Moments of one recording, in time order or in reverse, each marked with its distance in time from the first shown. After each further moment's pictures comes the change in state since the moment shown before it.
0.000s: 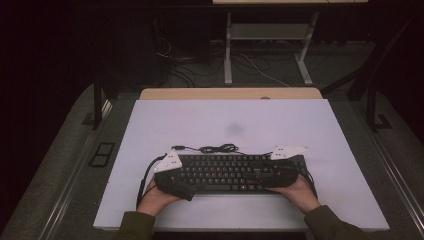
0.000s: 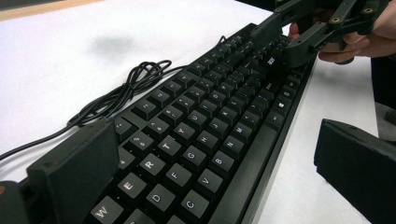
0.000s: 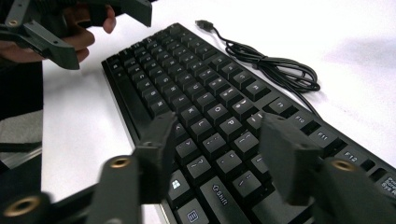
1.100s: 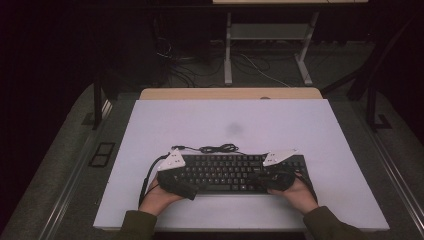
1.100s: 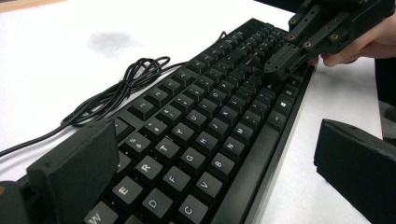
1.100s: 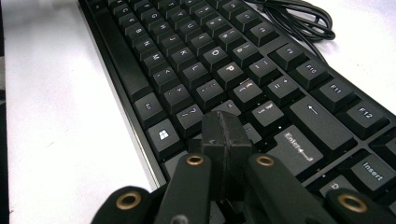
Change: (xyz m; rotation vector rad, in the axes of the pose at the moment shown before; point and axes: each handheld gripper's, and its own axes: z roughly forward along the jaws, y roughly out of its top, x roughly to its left) left arm 0.001 0.005 0.007 0.022 -0.001 -0.007; right arm 0.002 -0.007 0.010 0.192 -0.044 -0.067
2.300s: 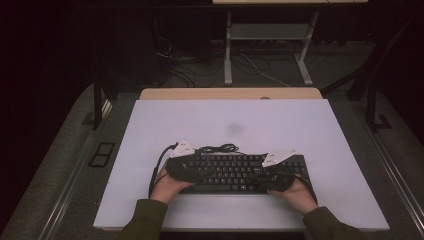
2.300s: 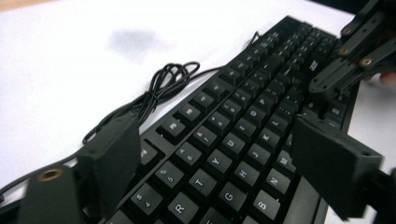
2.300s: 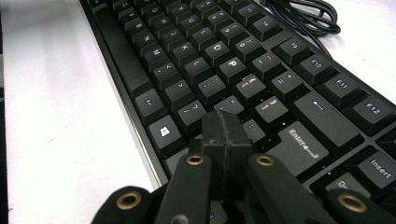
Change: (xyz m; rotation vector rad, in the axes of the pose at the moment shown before) left arm 0.015 0.016 0.027 0.058 0.079 -0.022; right arm 0.001 -0.001 0.002 0.014 -0.001 0.000
